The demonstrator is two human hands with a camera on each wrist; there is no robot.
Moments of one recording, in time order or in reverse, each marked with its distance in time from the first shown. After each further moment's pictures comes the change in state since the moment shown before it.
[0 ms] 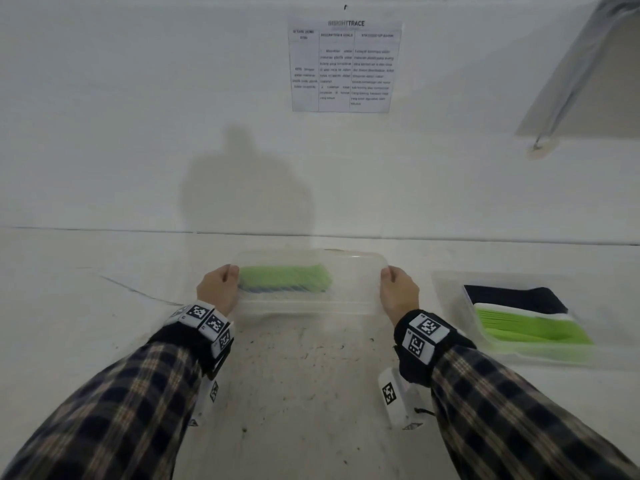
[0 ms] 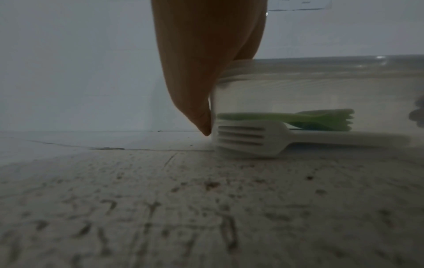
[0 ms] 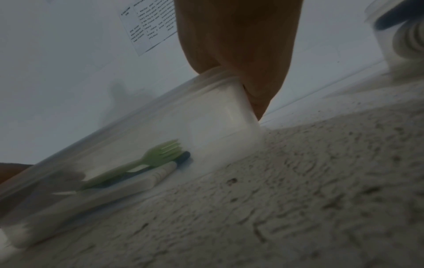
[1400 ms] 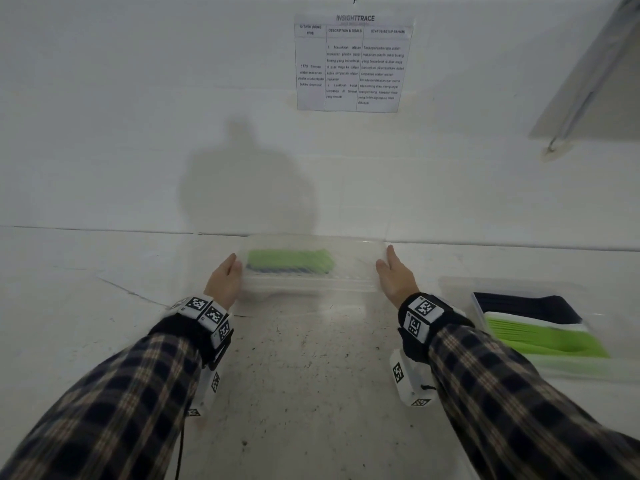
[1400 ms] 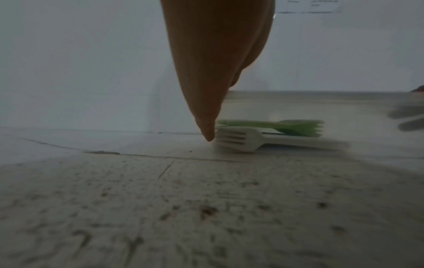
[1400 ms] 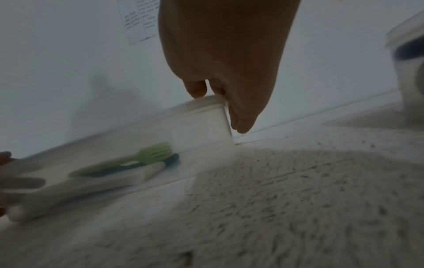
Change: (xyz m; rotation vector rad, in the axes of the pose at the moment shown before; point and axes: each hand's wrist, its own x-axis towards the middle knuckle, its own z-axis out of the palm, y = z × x) left_hand 0.037 -0.013 0.017 -0.400 -0.162 -0.097; right_hand 0.026 -0.019 -0.001 0.025 -0.269 -0.019
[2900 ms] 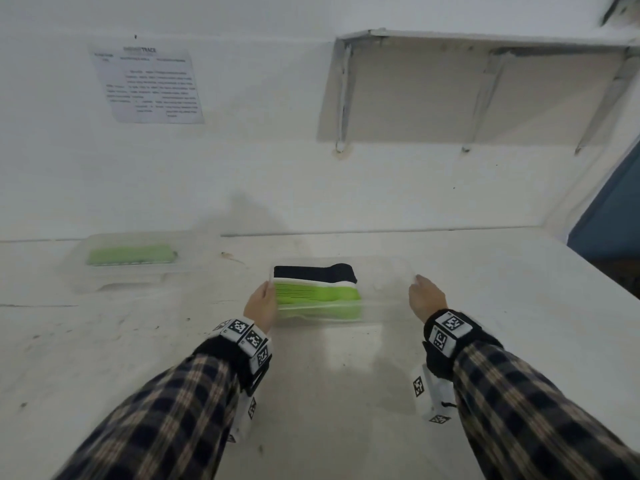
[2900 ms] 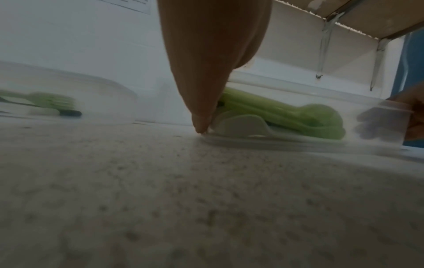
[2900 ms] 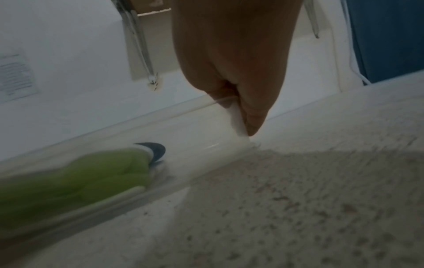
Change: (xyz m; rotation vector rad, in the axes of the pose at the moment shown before) left_hand -0.220 0.092 0.319 0.065 -0.176 0.090; right_hand -0.090 0.201 -0.324 -0.201 0.321 0.226
